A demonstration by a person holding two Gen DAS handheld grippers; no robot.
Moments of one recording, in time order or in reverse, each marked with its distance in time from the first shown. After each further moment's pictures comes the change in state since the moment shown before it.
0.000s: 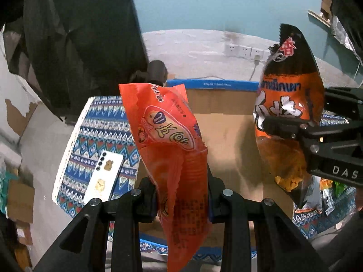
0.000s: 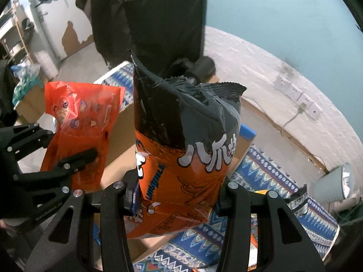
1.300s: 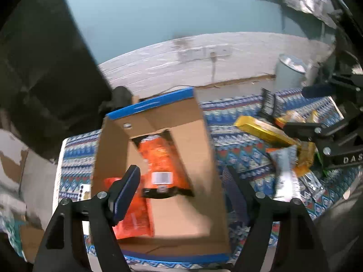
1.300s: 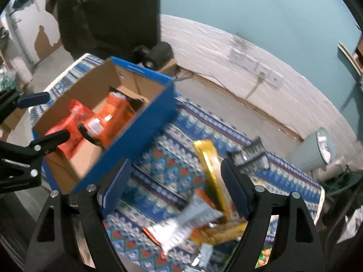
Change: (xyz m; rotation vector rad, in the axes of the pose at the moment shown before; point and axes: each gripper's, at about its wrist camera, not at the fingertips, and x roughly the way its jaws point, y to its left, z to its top) left arm -0.023 -0.125 -0.001 0.292 -0.076 -0.062; right arm -0.062 -0.105 -0.101 0.135 0.050 -0.183
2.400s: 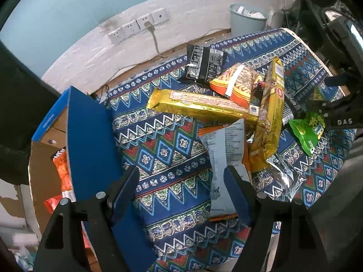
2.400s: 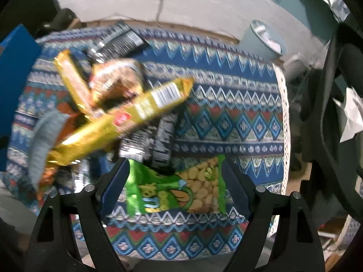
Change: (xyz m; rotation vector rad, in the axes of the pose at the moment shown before) left arm 0.075 -0.159 0.014 0.236 0.209 -0.111; right arm 0.046 -0.175 -0.164 0.377 0.356 -0.255
